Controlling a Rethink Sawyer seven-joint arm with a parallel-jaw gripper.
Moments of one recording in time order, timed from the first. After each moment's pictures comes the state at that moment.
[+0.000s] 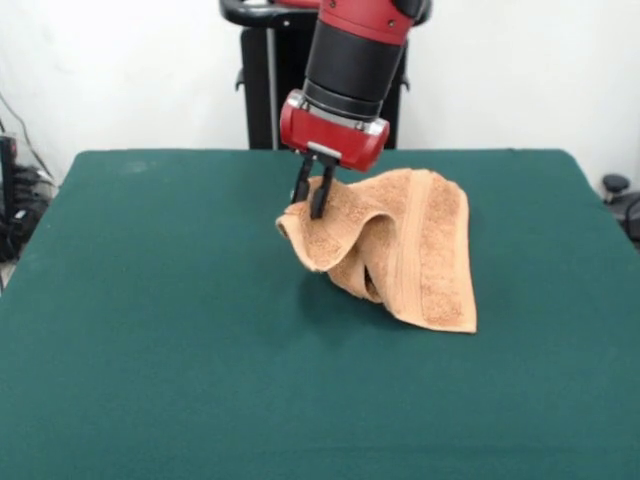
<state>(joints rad) 0.03 -0.56 -0.31 1.81 0.11 0.13 1.84</state>
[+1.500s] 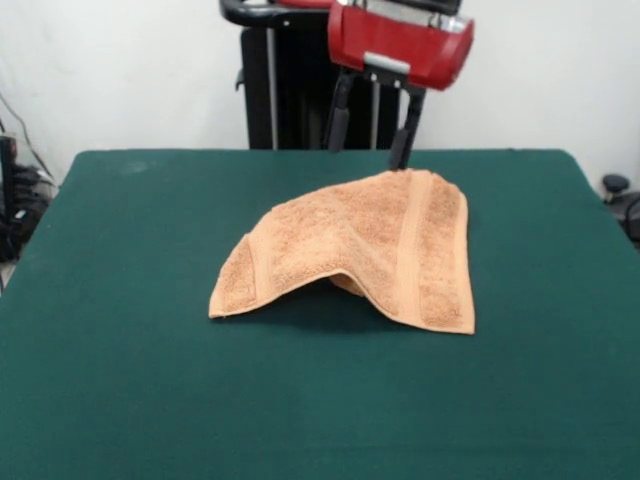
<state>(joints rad) 0.14 -0.64 -0.41 1.55 0.29 0.46 1.84</state>
